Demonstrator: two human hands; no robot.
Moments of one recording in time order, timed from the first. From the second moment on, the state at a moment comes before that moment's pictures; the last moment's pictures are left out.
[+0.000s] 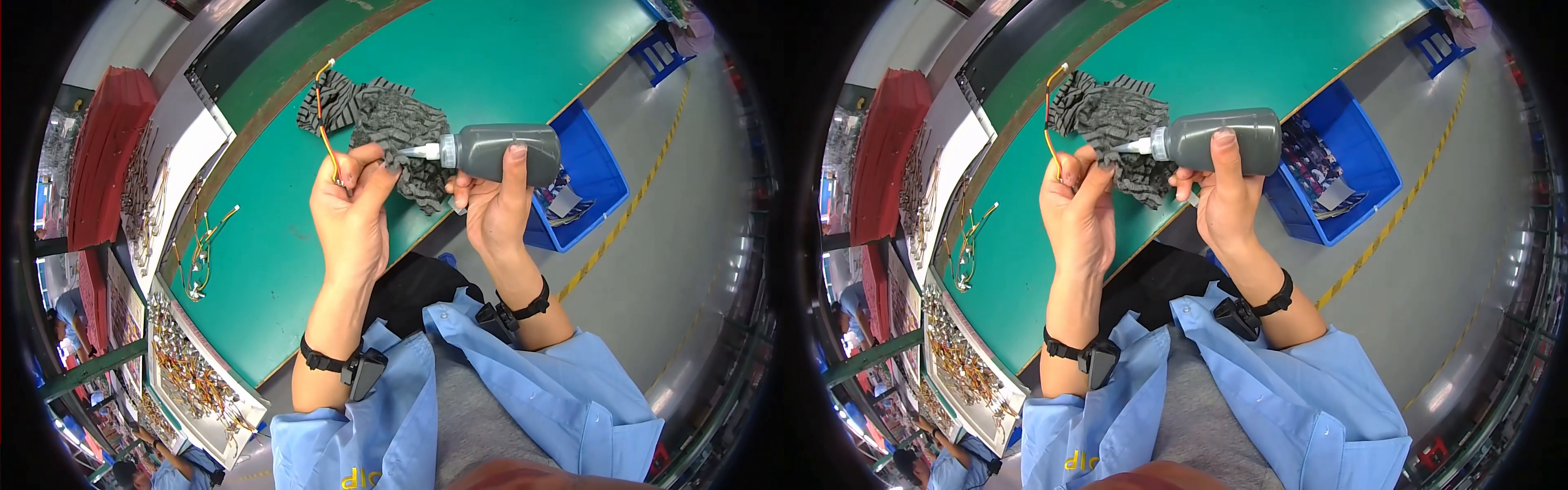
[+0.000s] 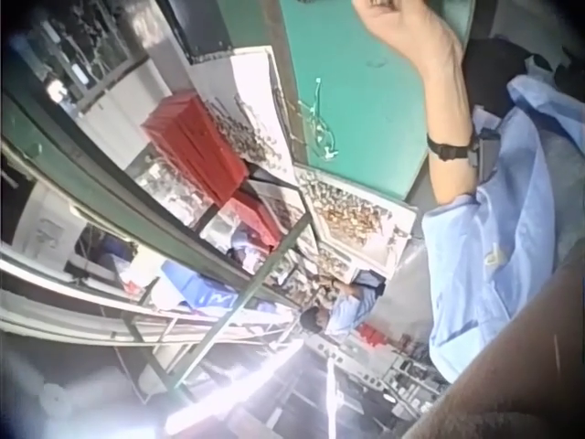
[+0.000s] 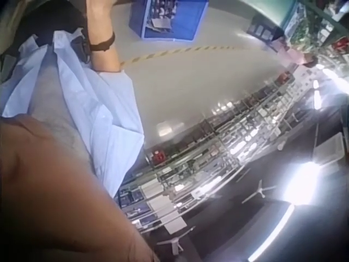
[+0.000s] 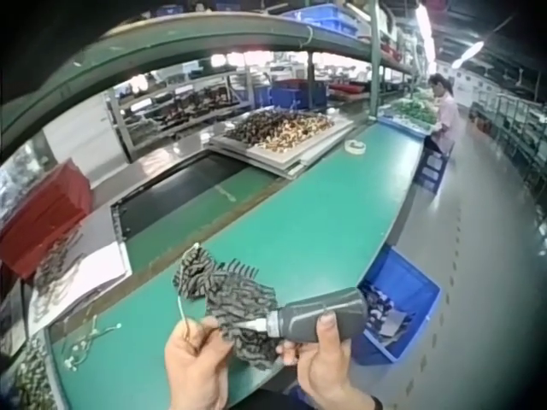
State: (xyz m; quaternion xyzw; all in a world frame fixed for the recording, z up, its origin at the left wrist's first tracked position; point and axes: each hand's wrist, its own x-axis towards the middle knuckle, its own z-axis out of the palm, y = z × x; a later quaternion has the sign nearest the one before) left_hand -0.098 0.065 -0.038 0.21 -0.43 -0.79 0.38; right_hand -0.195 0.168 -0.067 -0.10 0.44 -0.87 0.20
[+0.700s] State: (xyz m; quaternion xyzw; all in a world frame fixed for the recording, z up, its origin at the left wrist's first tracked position) left_hand -0.061 0.026 -0.047 0.19 -0.48 -0.74 0.43; right_hand -0.182 0.175 -0.037 0.01 0.31 -0.84 0.43
